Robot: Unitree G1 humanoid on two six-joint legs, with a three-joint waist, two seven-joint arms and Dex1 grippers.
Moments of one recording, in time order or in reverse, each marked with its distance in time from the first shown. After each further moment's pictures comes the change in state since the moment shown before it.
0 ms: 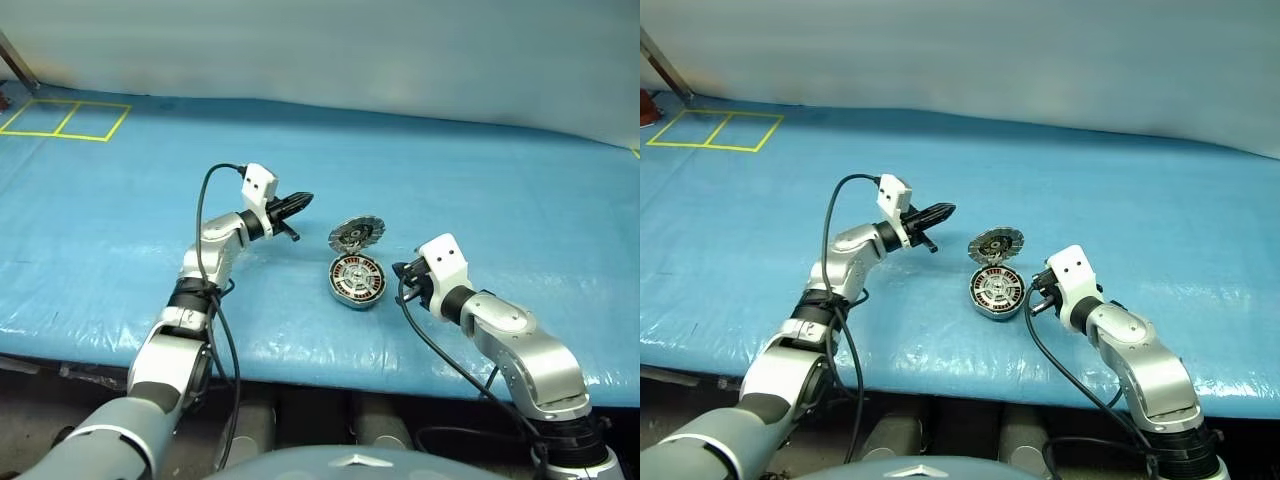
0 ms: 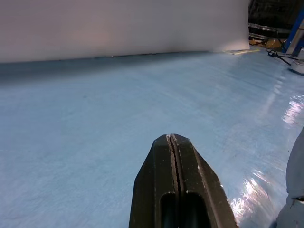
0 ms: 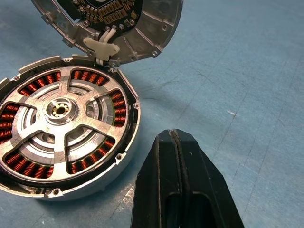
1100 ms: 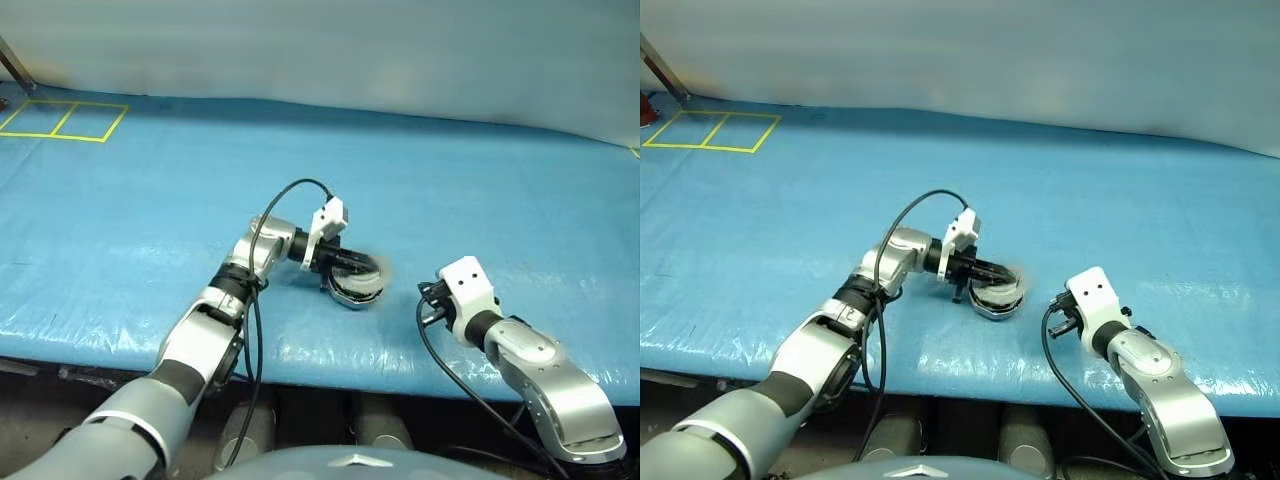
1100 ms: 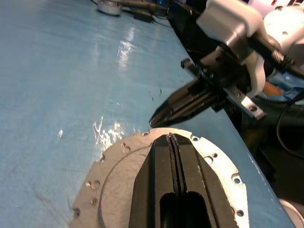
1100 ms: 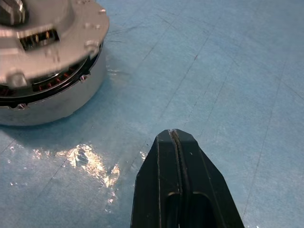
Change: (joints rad) left arm -0.039 -0.073 -0.259 0.044 0.157 0.024 -0.589; right arm 0.174 -0.052 -0.068 -0.139 -0.042 0.034 -0.046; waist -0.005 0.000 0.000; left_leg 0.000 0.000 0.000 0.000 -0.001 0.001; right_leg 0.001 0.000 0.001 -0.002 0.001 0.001
